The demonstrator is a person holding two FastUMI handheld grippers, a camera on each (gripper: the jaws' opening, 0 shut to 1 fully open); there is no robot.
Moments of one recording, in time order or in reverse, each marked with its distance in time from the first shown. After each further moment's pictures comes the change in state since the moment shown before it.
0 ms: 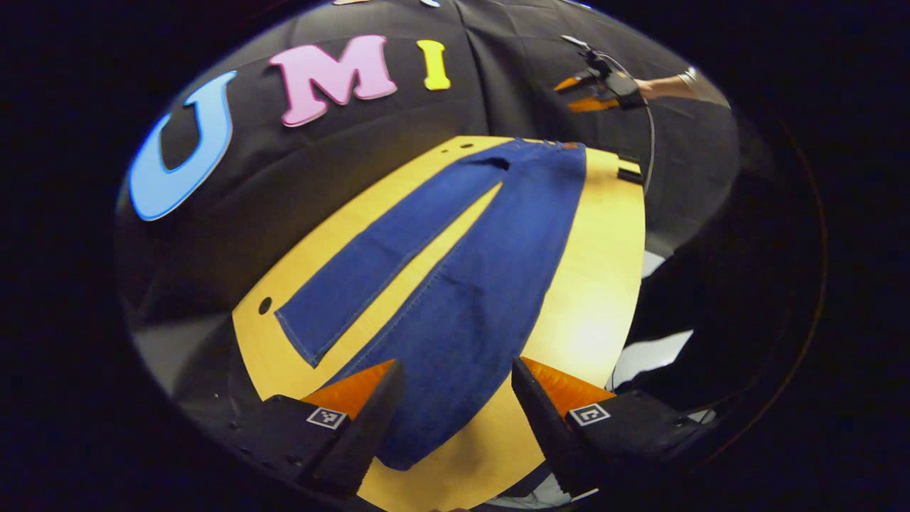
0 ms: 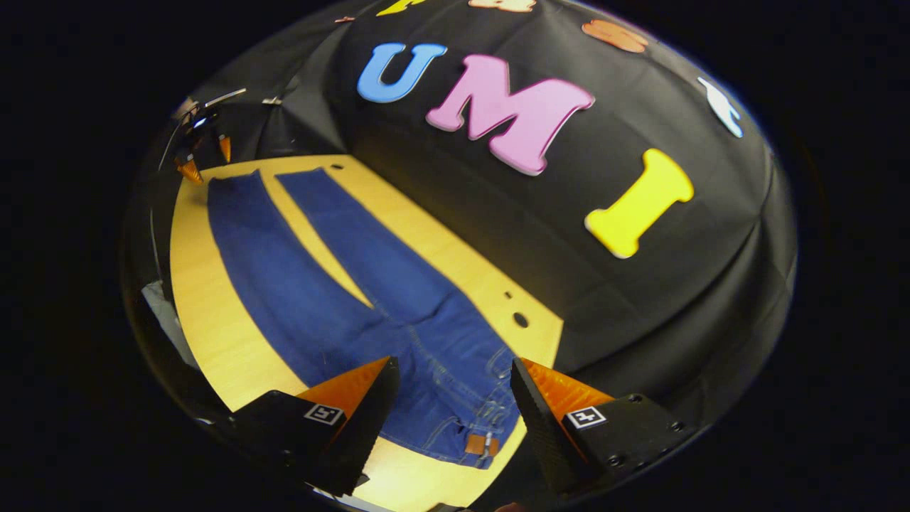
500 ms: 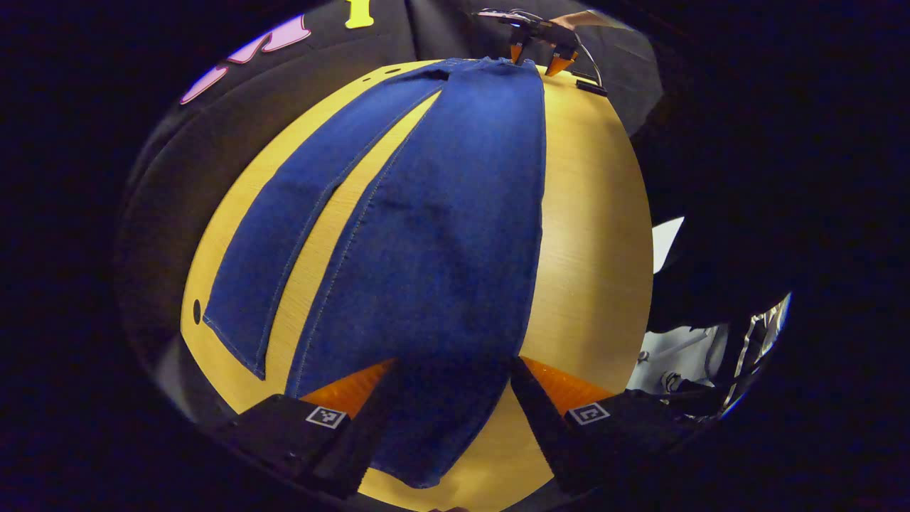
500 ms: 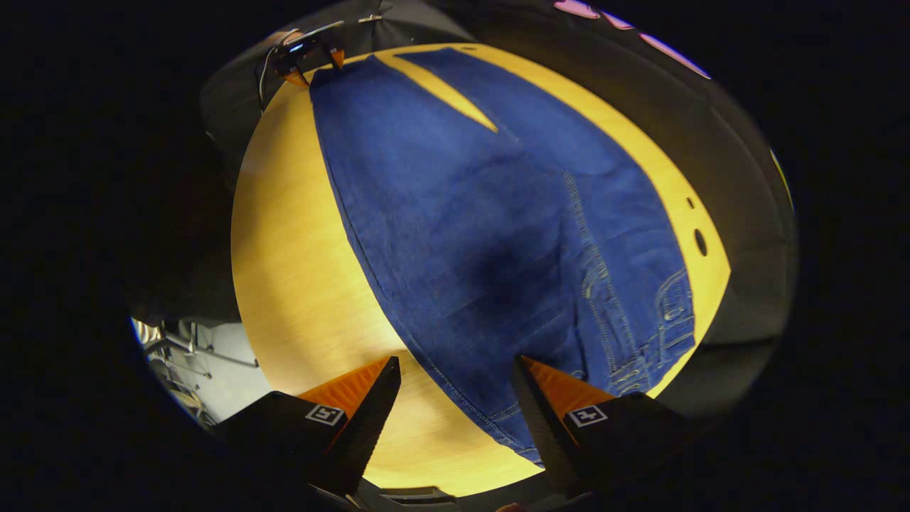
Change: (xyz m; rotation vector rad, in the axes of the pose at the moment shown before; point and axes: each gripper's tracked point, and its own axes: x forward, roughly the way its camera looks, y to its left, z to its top) left arm 0.040 -0.003 -0.041 0.138 0.279 -0.186; right arm 0.054 0.071 -0.160 -0.205 0.486 0.555
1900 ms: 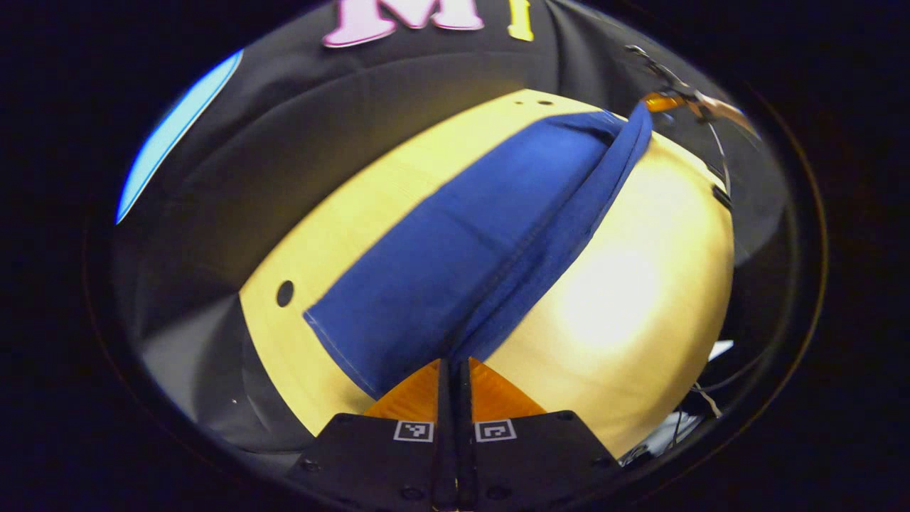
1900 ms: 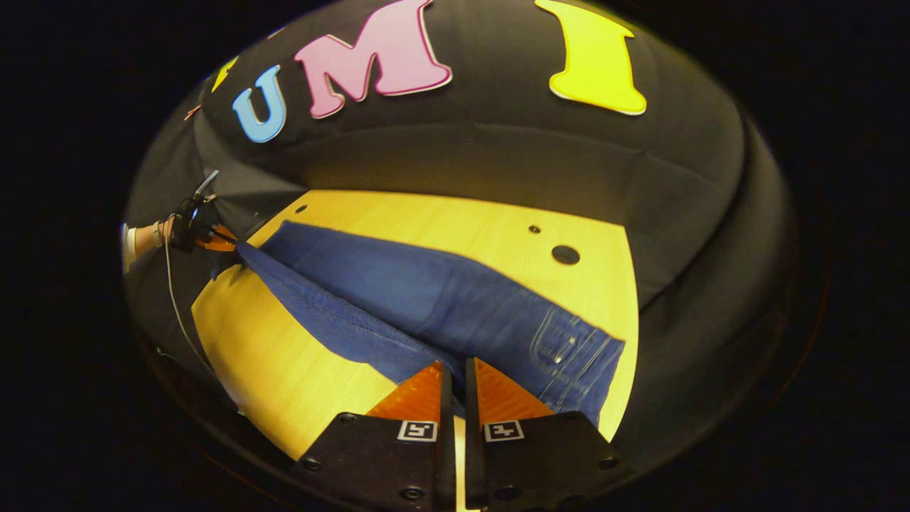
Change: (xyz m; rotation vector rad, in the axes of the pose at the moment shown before) left arm -0.075 0.219 0.087 -0.482 -0.161 0.320; right arm -0.131 -0.169 0.121 0.724 -0.538 -0.277
